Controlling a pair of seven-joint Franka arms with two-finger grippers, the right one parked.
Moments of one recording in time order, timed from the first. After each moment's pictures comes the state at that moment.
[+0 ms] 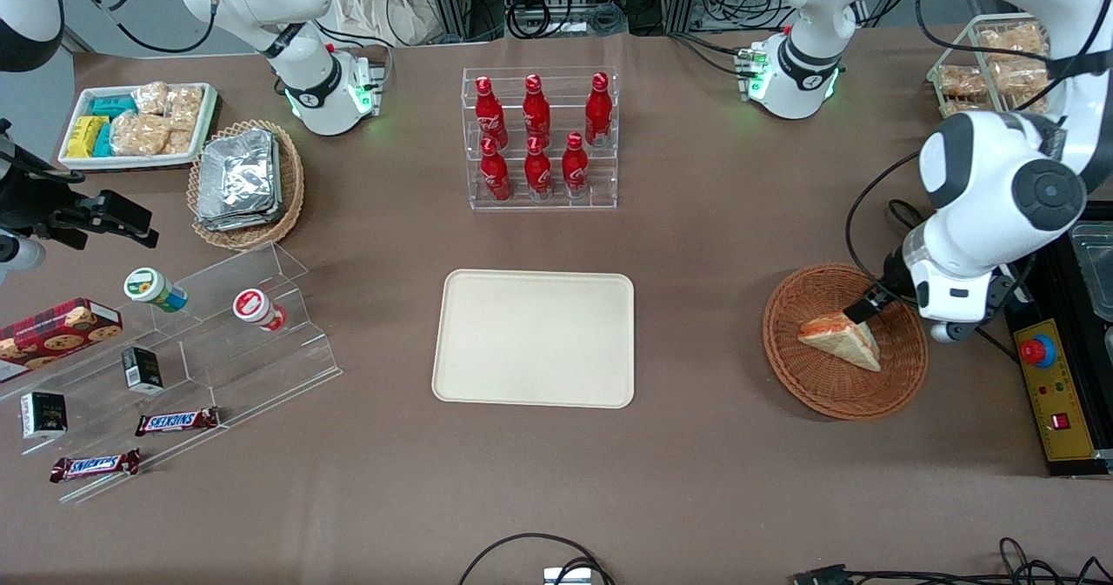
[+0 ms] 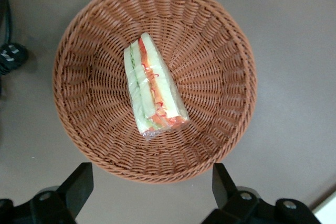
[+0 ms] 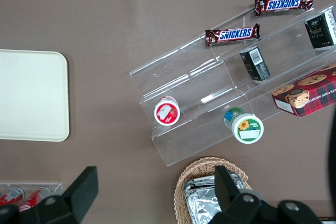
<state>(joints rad) 0.24 0.15 -0.32 -2.06 0.02 2.17 -0.76</state>
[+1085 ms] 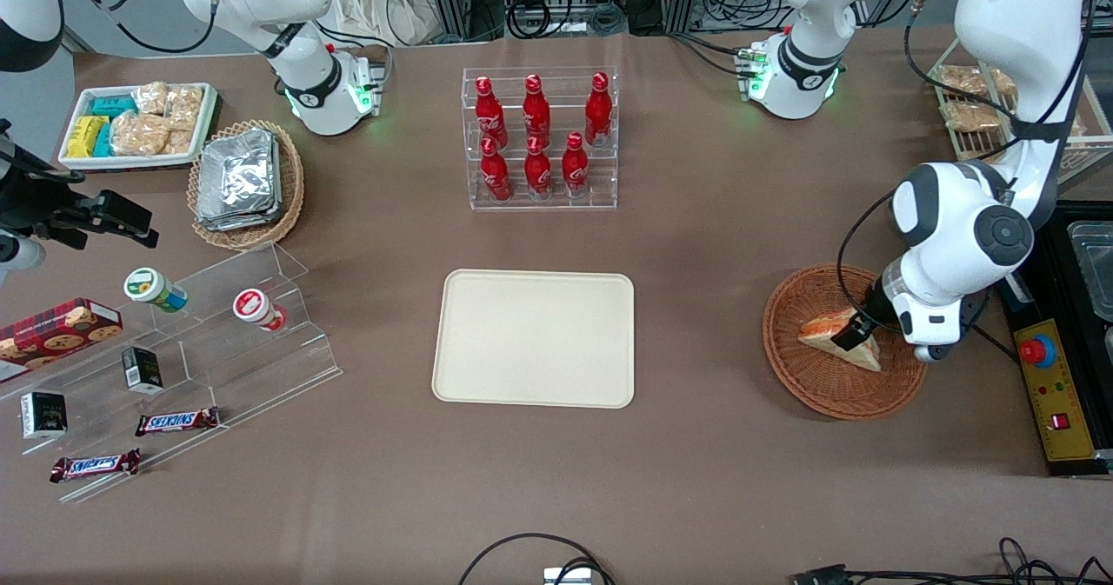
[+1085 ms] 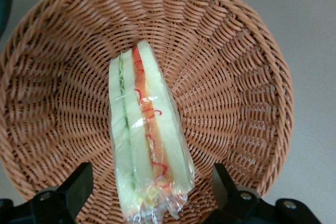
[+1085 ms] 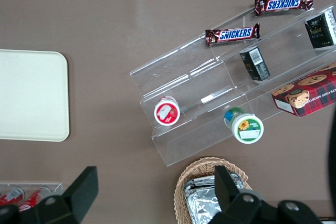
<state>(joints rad) 0.25 0.31 -0.28 -2.14 0.02 2.47 -0.82</state>
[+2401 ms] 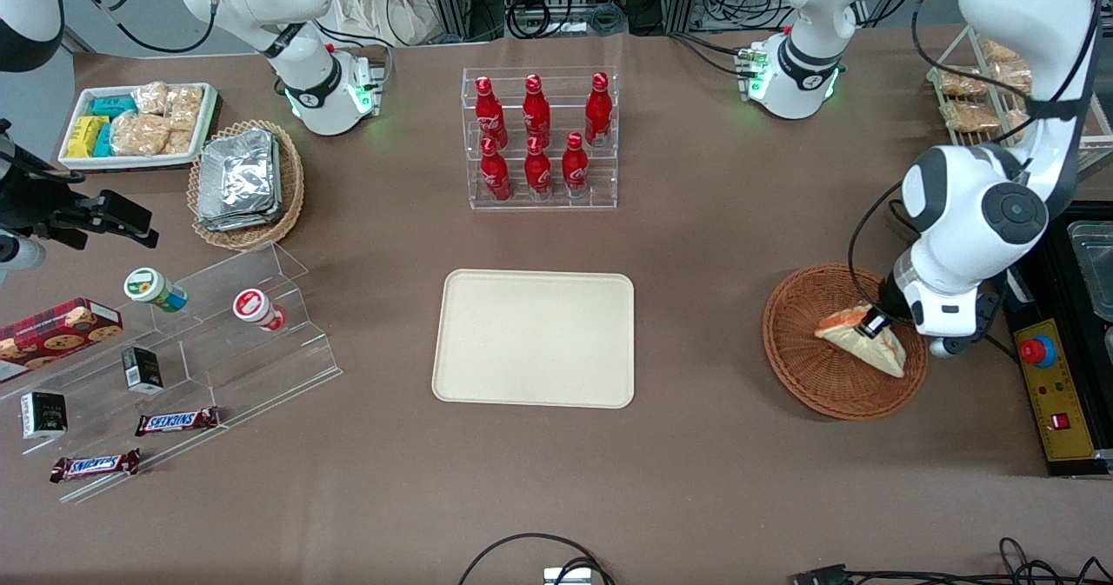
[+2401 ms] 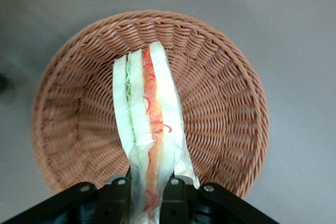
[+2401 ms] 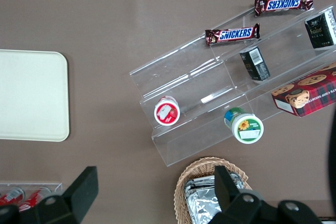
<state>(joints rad) 0.24 0.19 -0.30 -2.10 0.11 2.33 -0.79</state>
